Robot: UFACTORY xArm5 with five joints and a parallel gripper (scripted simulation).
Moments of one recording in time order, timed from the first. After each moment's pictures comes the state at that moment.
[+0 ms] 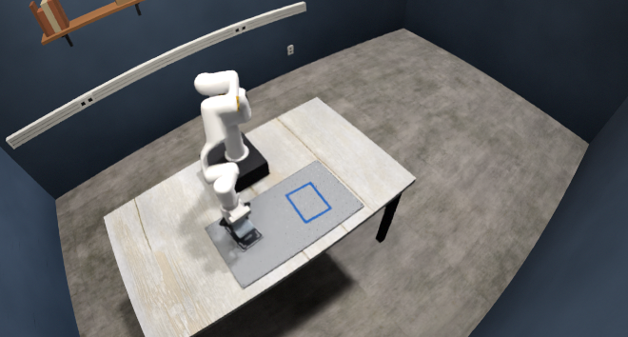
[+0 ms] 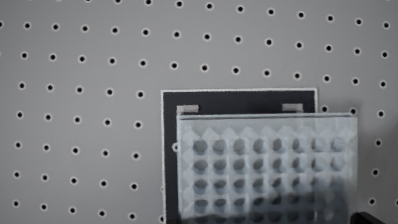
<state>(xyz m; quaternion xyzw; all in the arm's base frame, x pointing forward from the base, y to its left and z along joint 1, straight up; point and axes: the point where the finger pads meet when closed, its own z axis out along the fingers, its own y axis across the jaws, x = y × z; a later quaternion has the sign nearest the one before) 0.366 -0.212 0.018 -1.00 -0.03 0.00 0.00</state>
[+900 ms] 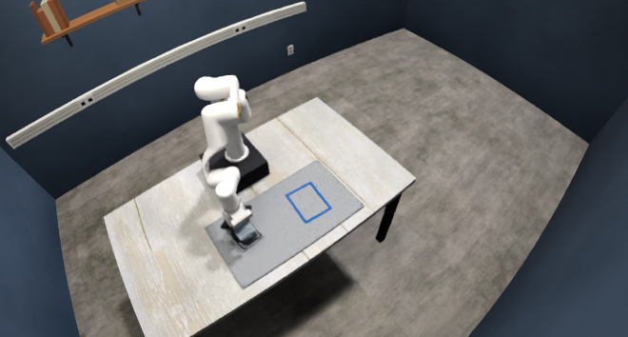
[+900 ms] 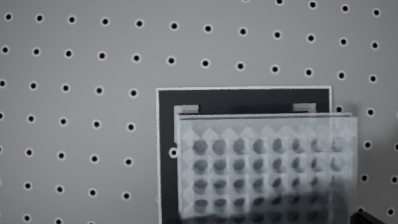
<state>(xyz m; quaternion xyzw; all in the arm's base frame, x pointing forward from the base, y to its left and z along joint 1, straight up) 0.366 -0.212 -0.008 -1.00 -0.03 0.00 0.00</state>
